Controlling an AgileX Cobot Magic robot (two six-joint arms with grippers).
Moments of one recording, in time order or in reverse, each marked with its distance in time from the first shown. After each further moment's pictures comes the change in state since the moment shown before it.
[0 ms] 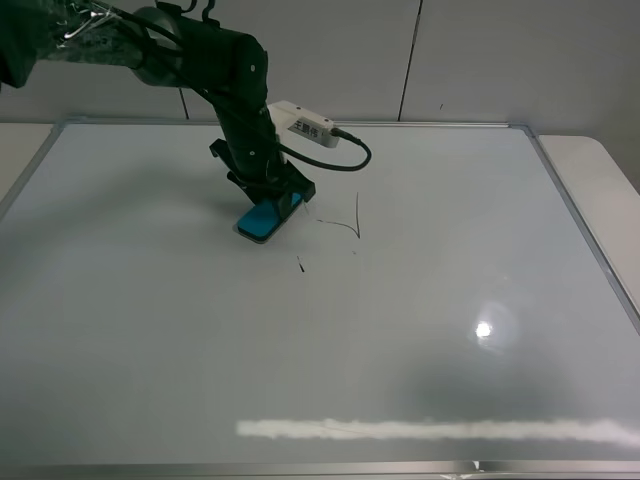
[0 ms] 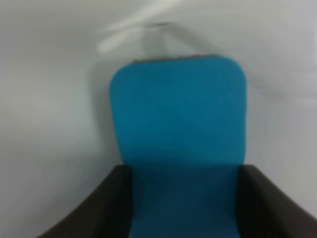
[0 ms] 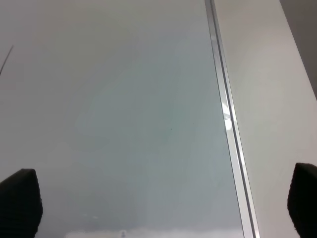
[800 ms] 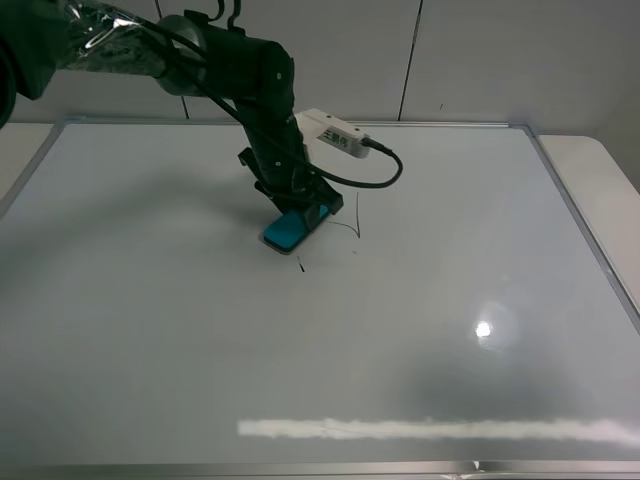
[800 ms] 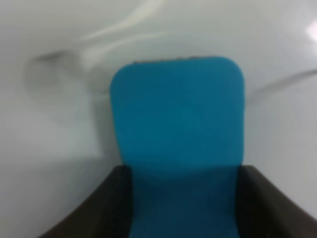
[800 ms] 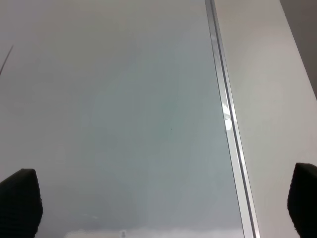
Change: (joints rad) left arm -0.133 -0.003 0.001 -0.092 -0.033 0.054; right arm 0.000 0.000 0.000 0.000 0.000 0.000
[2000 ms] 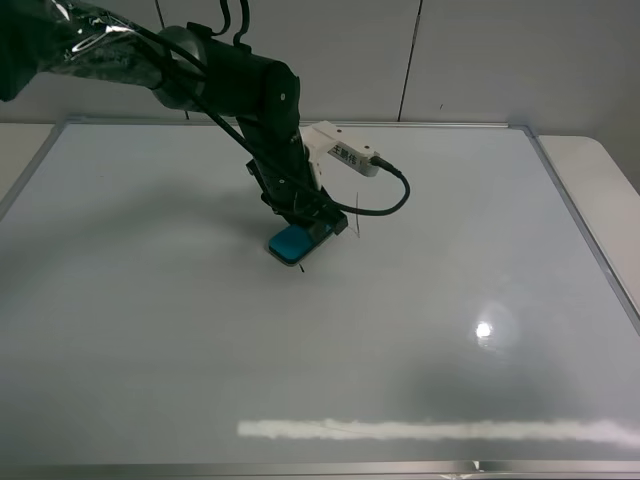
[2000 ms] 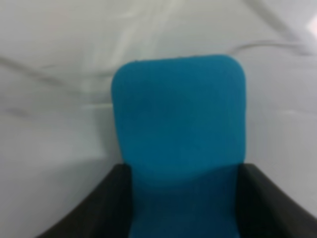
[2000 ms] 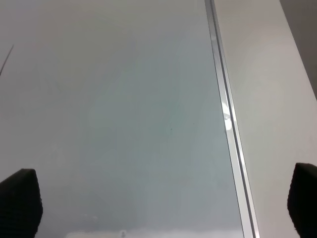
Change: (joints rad) left arm 0.009 -0.036 0.130 0.041 -0.098 0.037; right arm 0.000 0.000 0.000 0.000 0.000 0.000
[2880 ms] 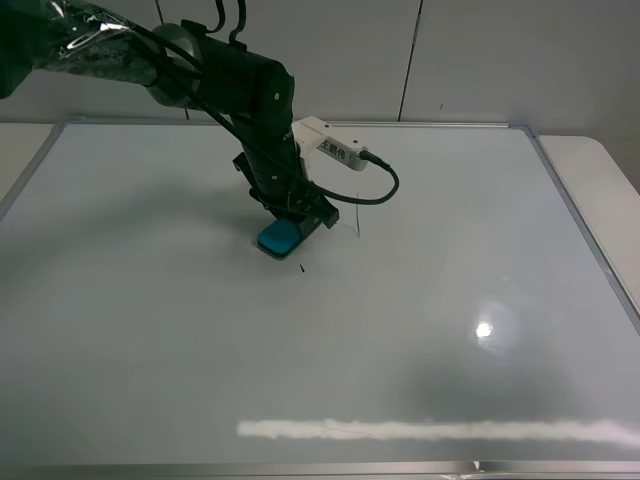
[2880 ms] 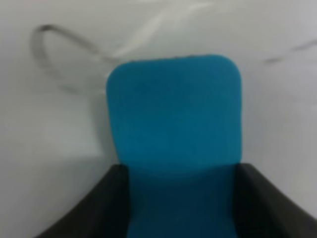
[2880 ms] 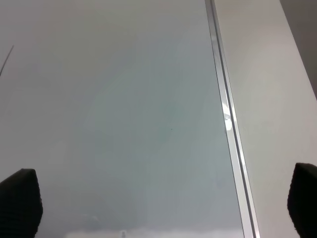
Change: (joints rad) left arm -0.043 -0.009 0.006 0.052 0.011 -0.122; right arm 0.000 0.000 0.000 0.000 0.000 0.000
